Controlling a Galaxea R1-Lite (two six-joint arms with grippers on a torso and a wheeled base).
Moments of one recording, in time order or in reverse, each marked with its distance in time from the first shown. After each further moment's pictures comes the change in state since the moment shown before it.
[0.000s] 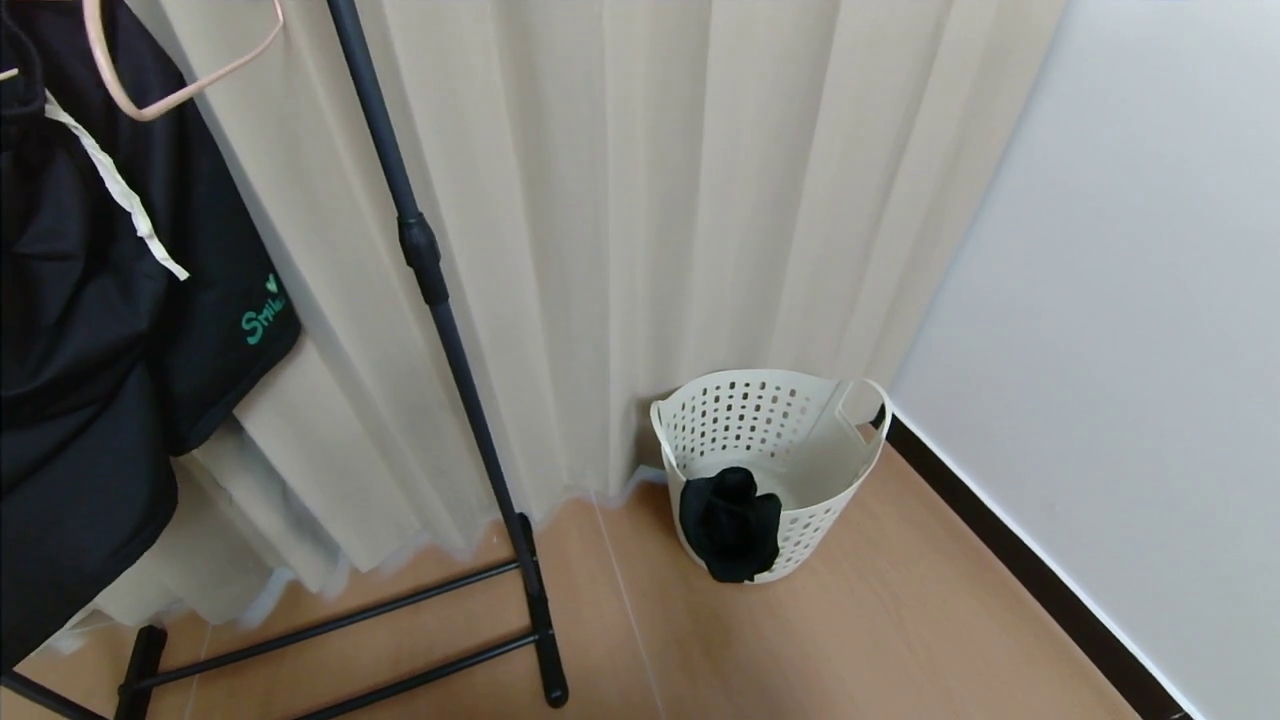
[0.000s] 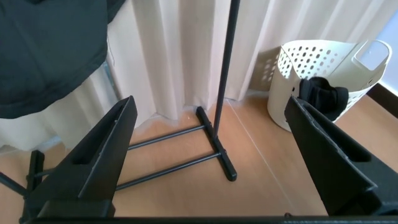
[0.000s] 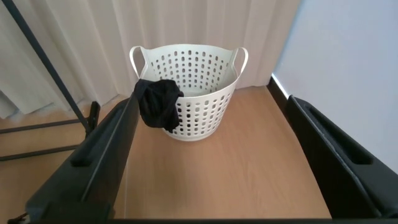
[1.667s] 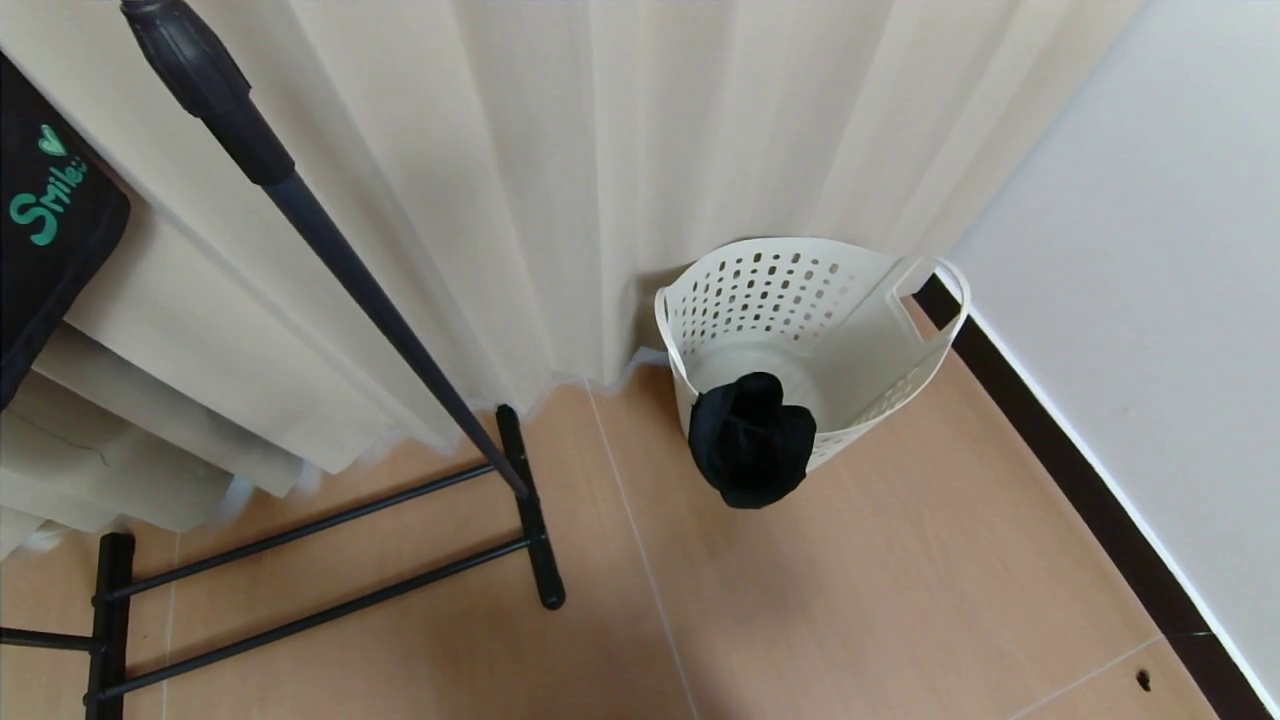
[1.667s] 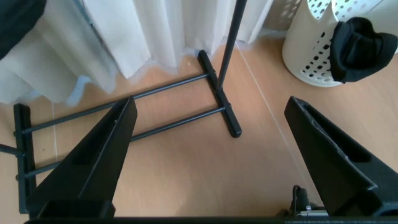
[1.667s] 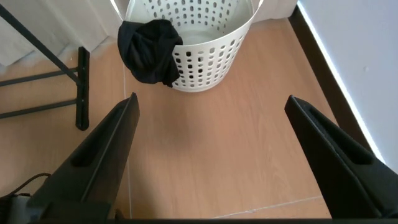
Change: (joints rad) left arm 0.000 0.003 -0.001 0.000 0.001 0.002; right arm 0.001 0.002 0.000 -0.003 -0.001 0.000
